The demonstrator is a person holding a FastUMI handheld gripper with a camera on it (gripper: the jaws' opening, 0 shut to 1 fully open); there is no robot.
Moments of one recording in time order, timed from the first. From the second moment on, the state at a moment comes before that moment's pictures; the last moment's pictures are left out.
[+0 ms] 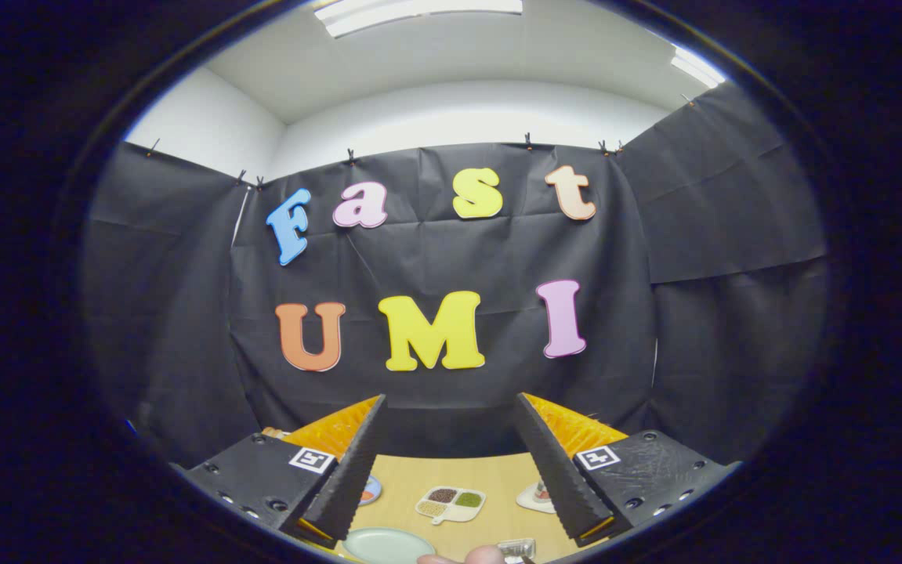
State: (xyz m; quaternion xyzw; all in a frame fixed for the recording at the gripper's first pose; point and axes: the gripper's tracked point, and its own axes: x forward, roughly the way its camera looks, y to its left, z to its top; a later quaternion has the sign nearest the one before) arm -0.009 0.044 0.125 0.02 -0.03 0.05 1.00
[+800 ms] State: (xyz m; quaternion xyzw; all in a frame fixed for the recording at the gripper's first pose) arm -0.011 0.034 0.132 0.02 -0.04 0.02 1.00
